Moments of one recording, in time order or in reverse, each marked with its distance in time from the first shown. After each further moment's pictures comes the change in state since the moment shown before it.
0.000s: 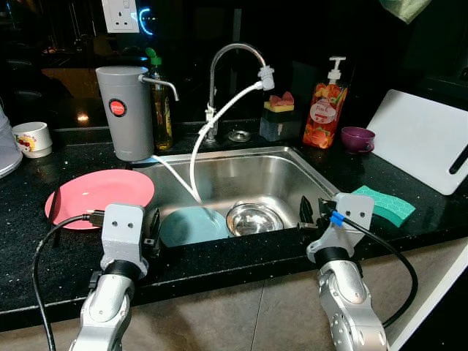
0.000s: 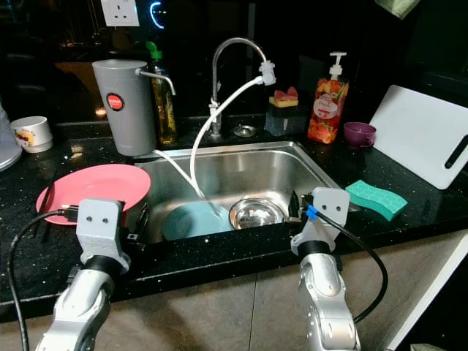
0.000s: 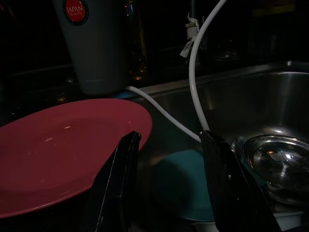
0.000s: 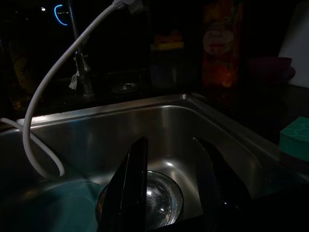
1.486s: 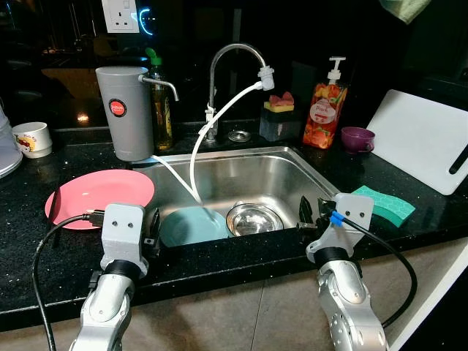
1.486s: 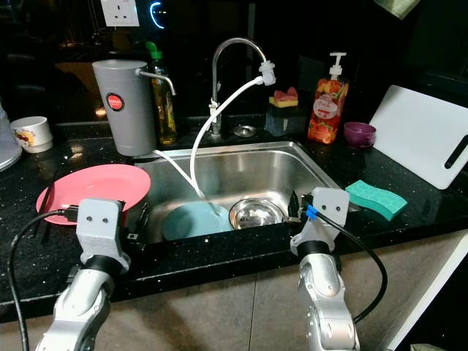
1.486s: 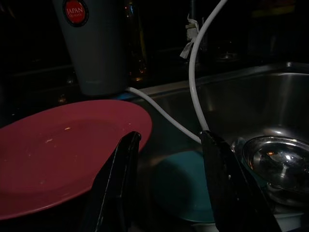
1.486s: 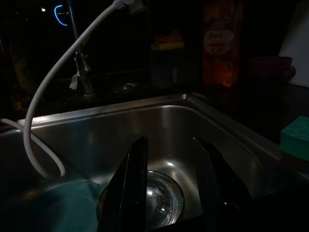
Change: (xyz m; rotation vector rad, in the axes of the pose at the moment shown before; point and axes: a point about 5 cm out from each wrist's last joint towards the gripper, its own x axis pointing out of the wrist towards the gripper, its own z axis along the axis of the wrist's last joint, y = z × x) left arm 0.001 0.000 0.001 0.000 -0.004 0.000; right arm 0.000 0.001 0.000 0.004 0.000 -0.001
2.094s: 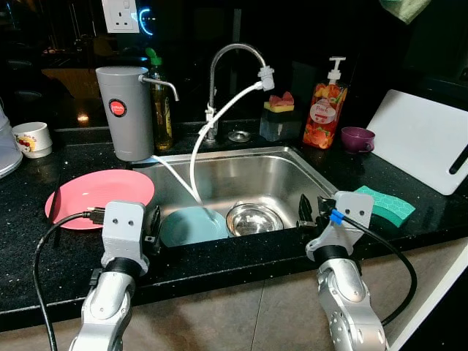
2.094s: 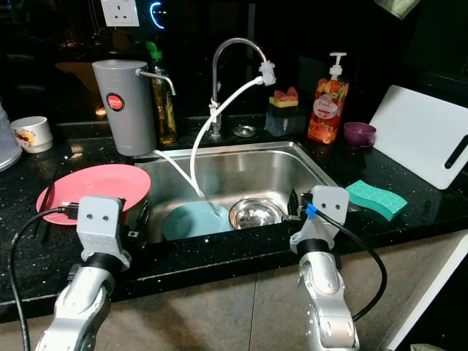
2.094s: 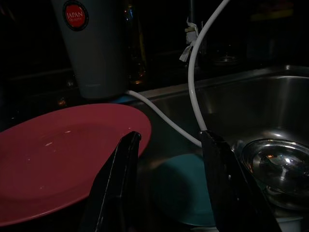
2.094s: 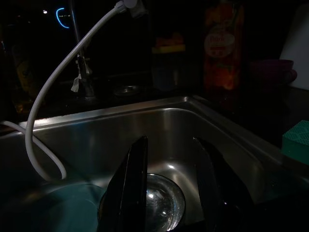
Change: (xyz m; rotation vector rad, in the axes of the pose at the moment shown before) left arm 0.002 0.000 0.002 -0.001 -0.008 -0.001; right arm 0.002 0.001 0.002 0.000 -0.008 0.004
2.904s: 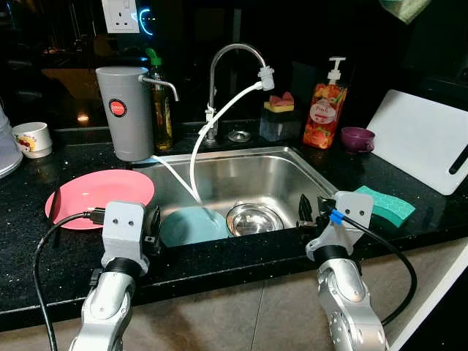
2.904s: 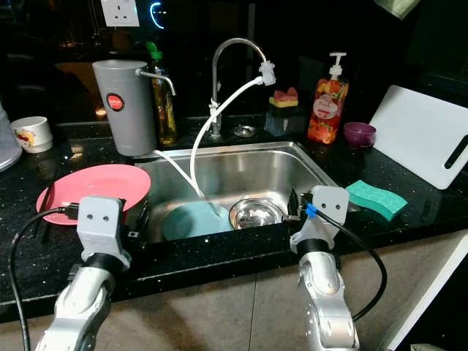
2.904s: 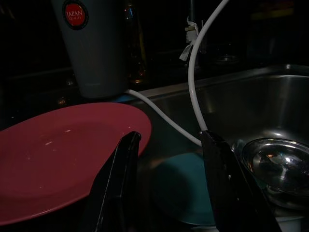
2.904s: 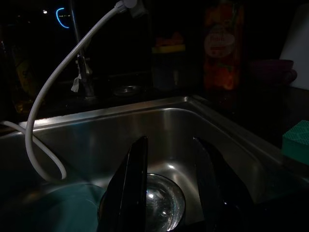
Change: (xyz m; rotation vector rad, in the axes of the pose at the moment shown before) left arm 0.000 0.000 -0.001 0.000 0.003 0.000; right arm 0.000 0.000 0.000 0.000 0.000 0.000
